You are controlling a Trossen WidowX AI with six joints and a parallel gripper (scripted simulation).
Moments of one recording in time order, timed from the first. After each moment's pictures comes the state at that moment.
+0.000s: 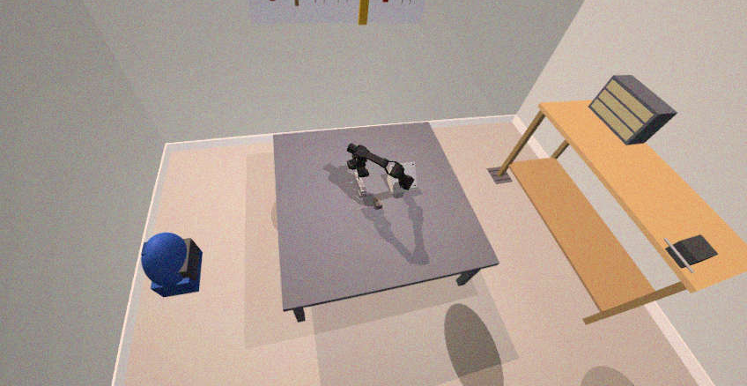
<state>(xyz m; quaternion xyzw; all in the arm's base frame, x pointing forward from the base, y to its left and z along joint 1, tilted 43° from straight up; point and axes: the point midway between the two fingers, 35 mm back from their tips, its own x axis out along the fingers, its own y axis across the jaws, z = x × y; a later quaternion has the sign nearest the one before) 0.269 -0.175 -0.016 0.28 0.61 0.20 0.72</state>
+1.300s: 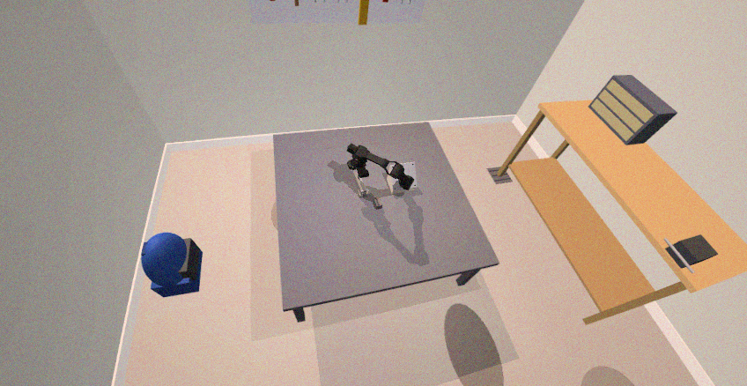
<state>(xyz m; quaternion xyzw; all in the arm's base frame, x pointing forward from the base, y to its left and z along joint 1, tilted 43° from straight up) 0.269 -0.173 -0.018 0.28 0.61 0.19 0.72</state>
